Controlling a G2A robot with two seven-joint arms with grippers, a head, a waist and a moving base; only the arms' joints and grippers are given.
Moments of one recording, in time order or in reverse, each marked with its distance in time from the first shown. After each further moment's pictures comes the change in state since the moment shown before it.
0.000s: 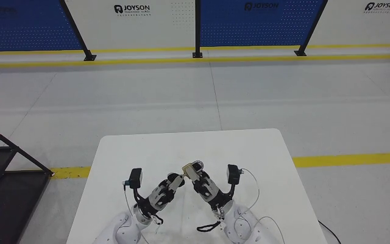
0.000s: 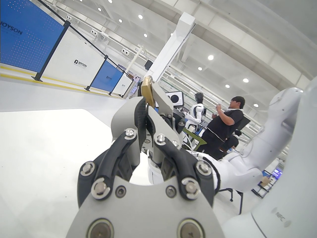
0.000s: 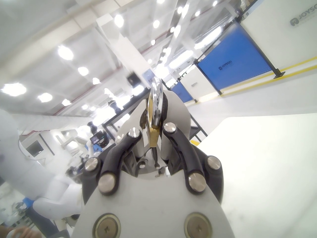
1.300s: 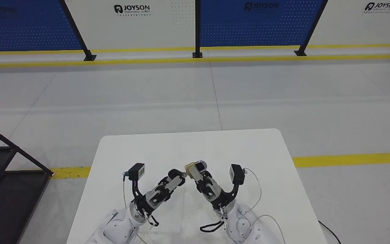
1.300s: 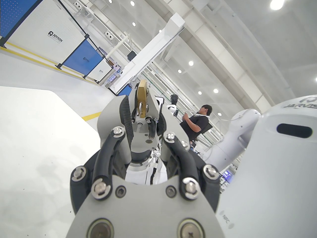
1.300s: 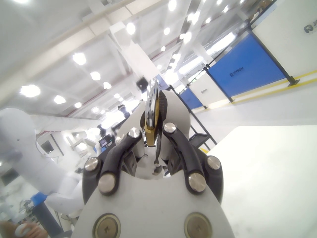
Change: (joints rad) left arm -0.002 0.058 -0.007 -0.073 -0.593 -0.002 -0.538; right arm 0.011 -0.008 0.014 0.021 0.008 -0.091 -0.031
